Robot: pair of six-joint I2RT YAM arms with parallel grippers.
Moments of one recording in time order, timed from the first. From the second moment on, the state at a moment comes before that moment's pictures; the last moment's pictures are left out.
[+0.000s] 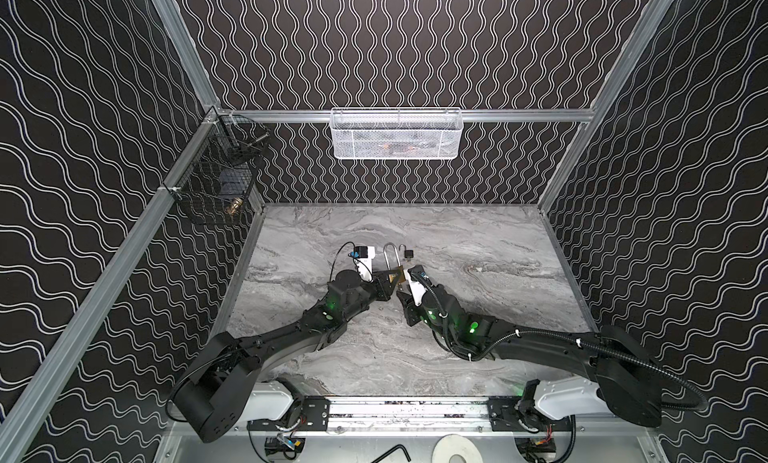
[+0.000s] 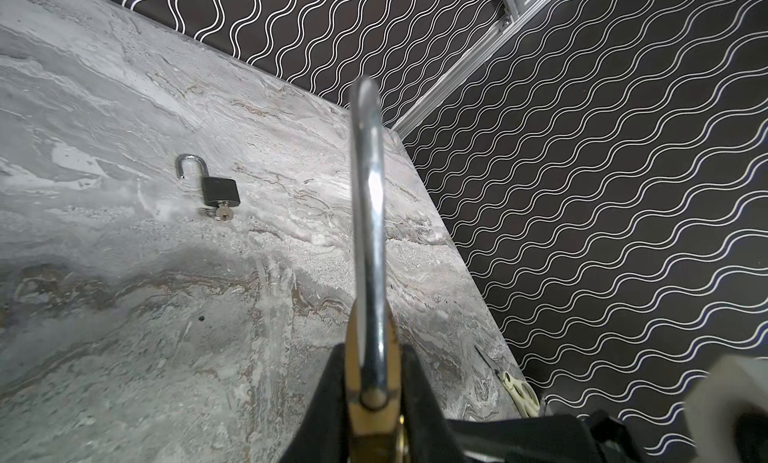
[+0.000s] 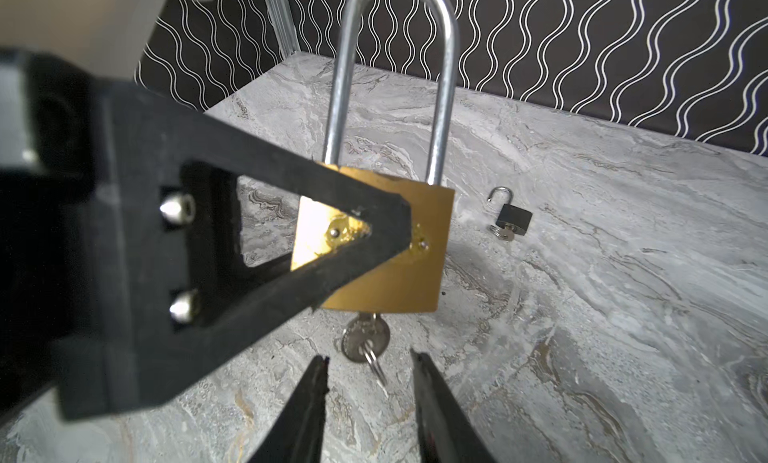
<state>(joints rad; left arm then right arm) -0.68 1.31 0.56 0.57 0.13 -0.75 1.04 1.38 0.74 0.20 0.37 0.26</state>
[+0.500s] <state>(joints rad) -0.67 1.31 0.56 0.56 0.11 -0.75 1.04 1.45 0.80 0.18 0.40 0.28</state>
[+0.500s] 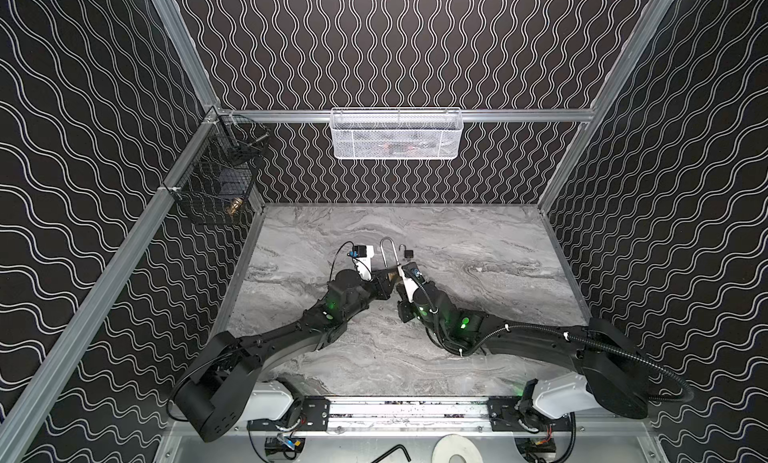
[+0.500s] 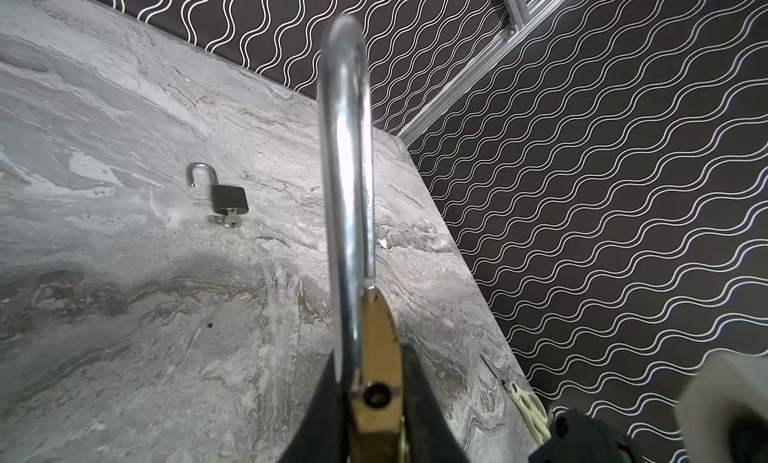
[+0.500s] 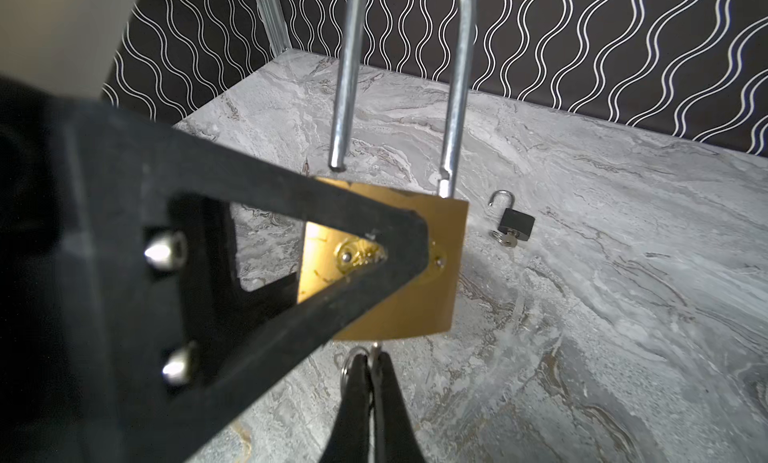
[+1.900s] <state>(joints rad) -0.68 1.30 0.58 0.47 0.57 -0.36 0.48 1.43 0.60 0.95 -0.79 0.60</state>
